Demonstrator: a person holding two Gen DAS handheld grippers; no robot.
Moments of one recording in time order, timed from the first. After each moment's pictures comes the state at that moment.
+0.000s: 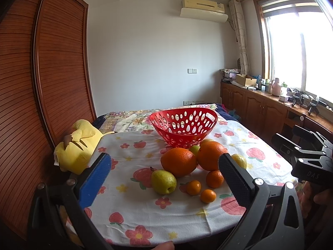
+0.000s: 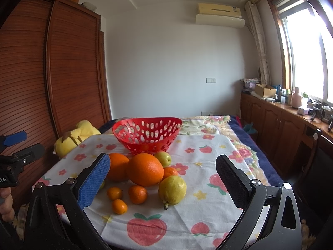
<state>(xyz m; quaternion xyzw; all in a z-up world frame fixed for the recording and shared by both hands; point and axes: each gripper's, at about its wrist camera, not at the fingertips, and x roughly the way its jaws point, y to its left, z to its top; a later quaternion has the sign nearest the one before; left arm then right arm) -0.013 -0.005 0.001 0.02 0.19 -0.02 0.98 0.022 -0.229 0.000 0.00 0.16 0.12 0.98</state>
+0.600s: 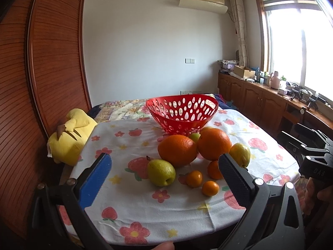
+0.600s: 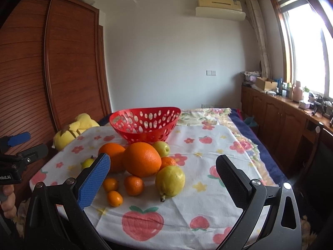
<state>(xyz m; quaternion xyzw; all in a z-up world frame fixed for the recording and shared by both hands) 0.010 0.001 -0.027 0.01 0.23 -0.03 0.97 0.034 -0.236 -0.017 0.00 0.19 0.12 0.97</state>
